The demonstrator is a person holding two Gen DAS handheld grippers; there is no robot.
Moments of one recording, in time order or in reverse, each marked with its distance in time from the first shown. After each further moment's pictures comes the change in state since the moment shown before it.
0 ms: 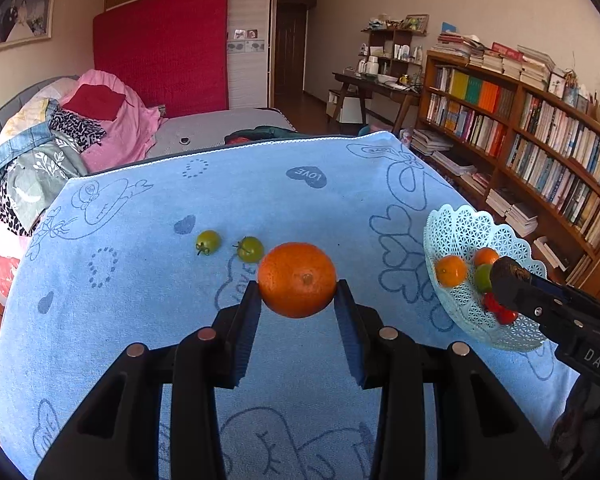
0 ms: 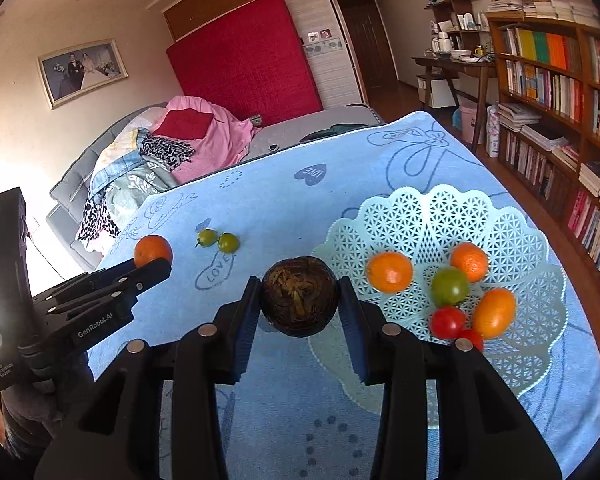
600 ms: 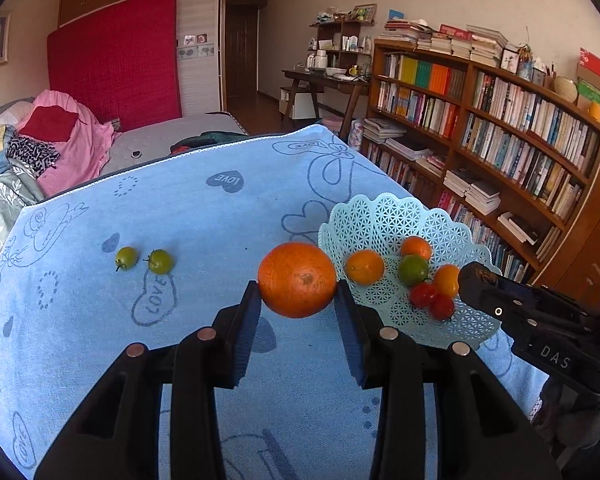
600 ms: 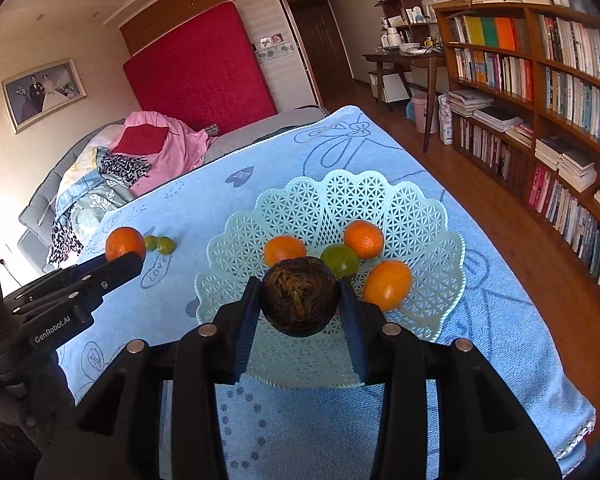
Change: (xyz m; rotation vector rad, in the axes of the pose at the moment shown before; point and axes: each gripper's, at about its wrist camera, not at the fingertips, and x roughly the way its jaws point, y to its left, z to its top) left arm 0.009 -0.076 0.004 0.101 0.013 -0.132; right arm -0.028 -0.060 -0.017 0.079 -0.003 -0.114
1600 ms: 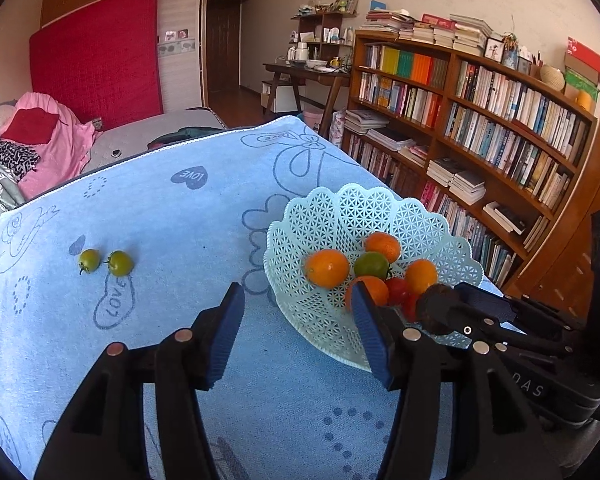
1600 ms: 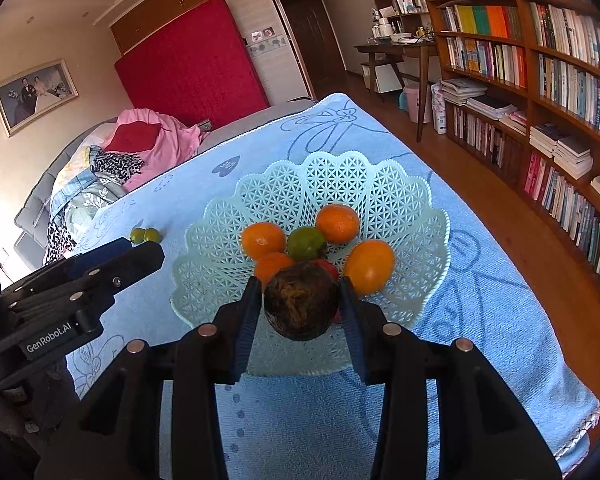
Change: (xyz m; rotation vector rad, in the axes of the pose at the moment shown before) left arm 0.019 -0.026 0.001 0.019 0.022 -0.044; right arm 0.006 -0.016 -0.007 0.020 0.019 -0.007
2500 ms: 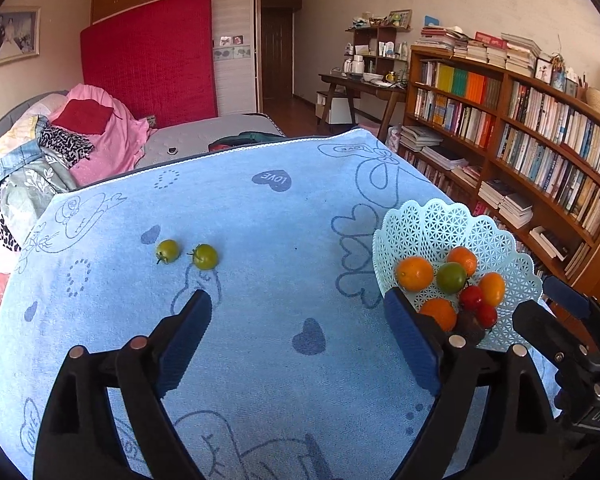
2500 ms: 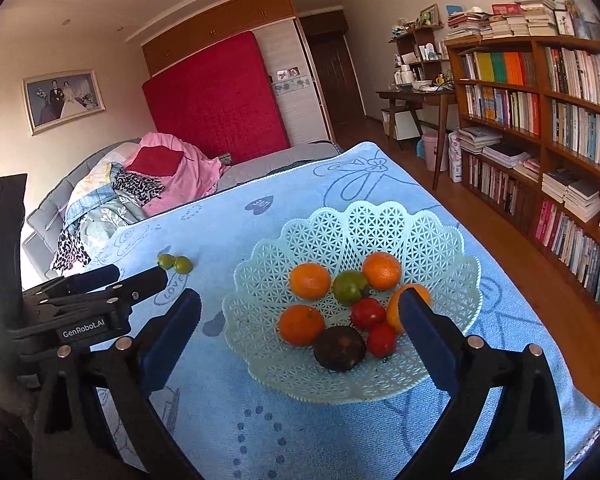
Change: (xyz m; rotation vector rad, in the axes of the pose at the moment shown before) left arm -0.025 0.056 -0.011 -0.081 -0.046 0.180; right arm -0.010 0.044 0.000 -0.099 -0.153 0.046
